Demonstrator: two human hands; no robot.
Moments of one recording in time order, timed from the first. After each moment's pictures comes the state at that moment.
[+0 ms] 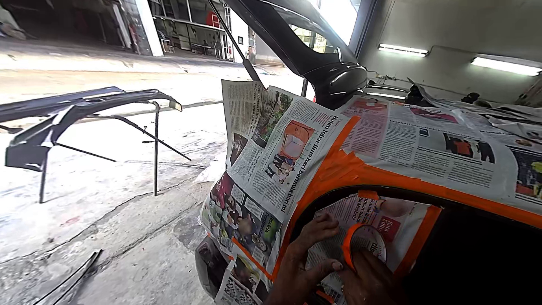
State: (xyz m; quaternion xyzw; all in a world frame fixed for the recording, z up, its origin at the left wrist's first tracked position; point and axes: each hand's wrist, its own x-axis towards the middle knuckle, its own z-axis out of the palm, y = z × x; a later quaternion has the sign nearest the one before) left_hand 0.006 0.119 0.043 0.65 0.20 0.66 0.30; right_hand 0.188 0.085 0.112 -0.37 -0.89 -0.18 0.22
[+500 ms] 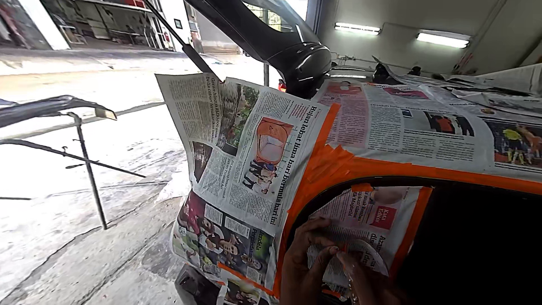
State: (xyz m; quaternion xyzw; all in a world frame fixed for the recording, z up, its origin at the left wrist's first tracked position) left_hand 0.009 0.129 0.041 0.59 0.21 0.69 0.37; right_hand 0.150 0.049 0.118 -0.52 -0.80 -0.10 0.28
